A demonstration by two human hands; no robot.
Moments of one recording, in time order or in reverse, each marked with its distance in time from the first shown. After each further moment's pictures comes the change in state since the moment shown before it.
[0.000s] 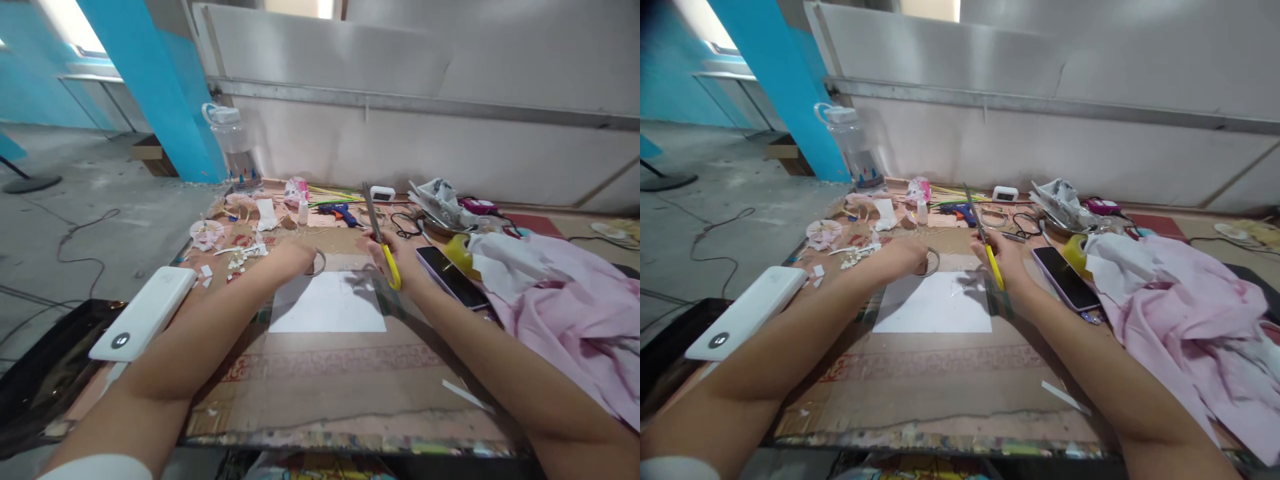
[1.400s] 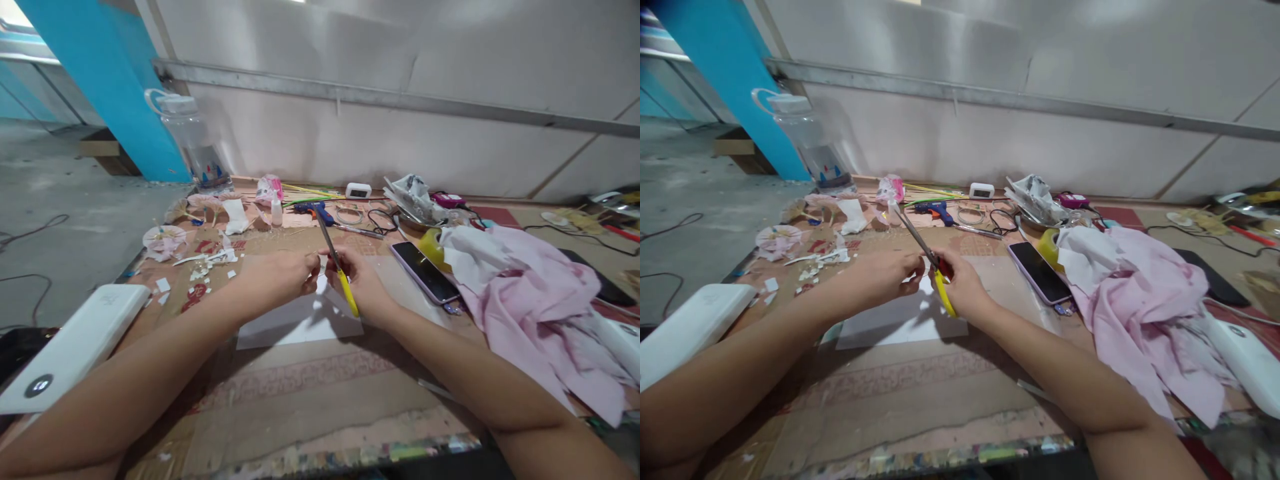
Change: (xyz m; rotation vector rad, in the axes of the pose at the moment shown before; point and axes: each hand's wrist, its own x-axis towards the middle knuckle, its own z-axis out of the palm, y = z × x) left_hand -0.060 0.042 -0.030 -0.113 0.357 0.338; right_hand -0.033 -0.021 0.032 0.260 -0.145 -0.011
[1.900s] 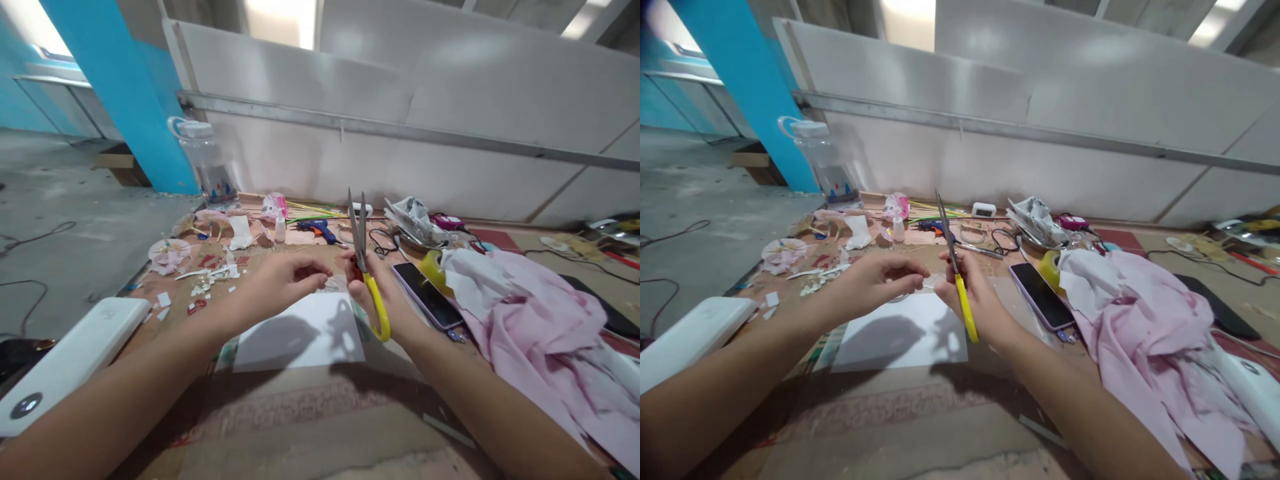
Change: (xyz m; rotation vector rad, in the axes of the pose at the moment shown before) left_hand -0.009 0.006 -0.030 -0.784 0.217 -0.122; right_hand 0.001 -0.045 -0.019 -0.180 0.011 -0.077
